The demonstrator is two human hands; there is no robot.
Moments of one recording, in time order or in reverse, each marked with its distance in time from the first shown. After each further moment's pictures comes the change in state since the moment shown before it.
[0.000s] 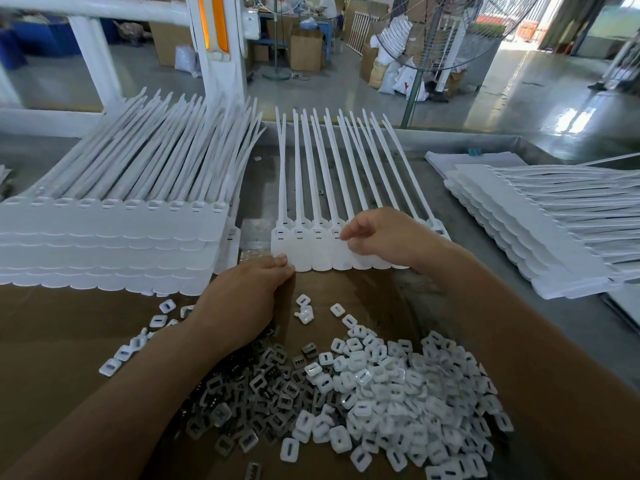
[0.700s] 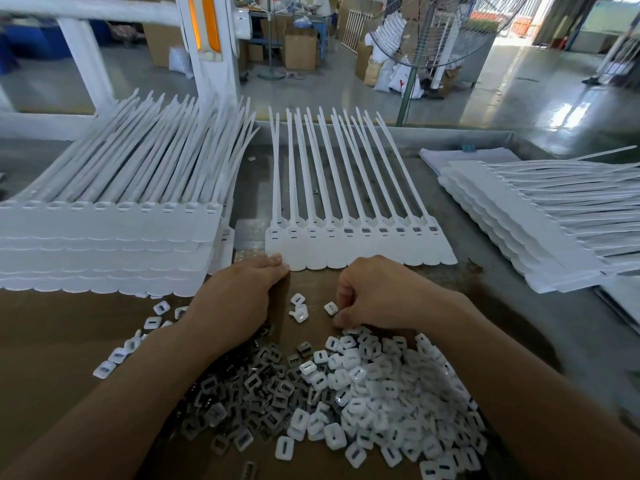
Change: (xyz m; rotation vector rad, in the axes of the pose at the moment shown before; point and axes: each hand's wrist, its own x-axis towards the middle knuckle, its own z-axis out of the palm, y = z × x) left_hand 0.001 -0.002 0.002 0.020 -0.038 -0.036; right_hand -0.047 -0.023 0.027 -0.304 -0.206 0.012
